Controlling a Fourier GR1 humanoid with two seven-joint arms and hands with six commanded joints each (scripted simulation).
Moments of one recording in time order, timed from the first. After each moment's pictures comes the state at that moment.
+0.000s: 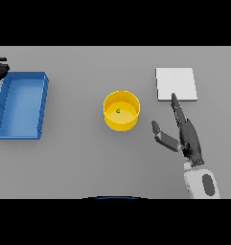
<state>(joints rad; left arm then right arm) -0.73 0.54 0.02 -0.73 -0.23 0.10 0.31 0.04 -0.06 0.14 -1.66 0.22 -0.01 -0.14</state>
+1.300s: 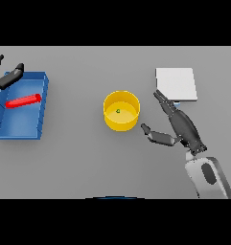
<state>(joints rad) -0.52 0.56 -0.03 -1.11 -0.13 -0.08 0.41 -0.10 -0.24 0.24 -1.62 0.46 0.07 -0.06</state>
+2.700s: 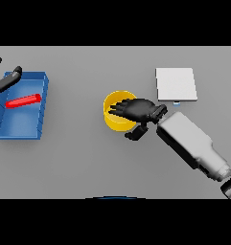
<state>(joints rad) -0.50 0.57 -0.03 -1.13 -0.12 -0.10 0.42 -0.72 -0.31 0.69 -1.07 0.88 0.43 -0.23</state>
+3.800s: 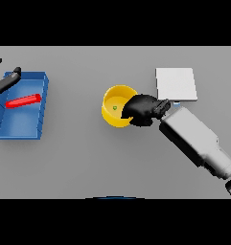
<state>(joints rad) -0.49 0.58 -0.03 -1.14 -0.13 -0.11 0.41 -0.74 -0.36 0.67 -1.15 0.82 0.52 -0.22</state>
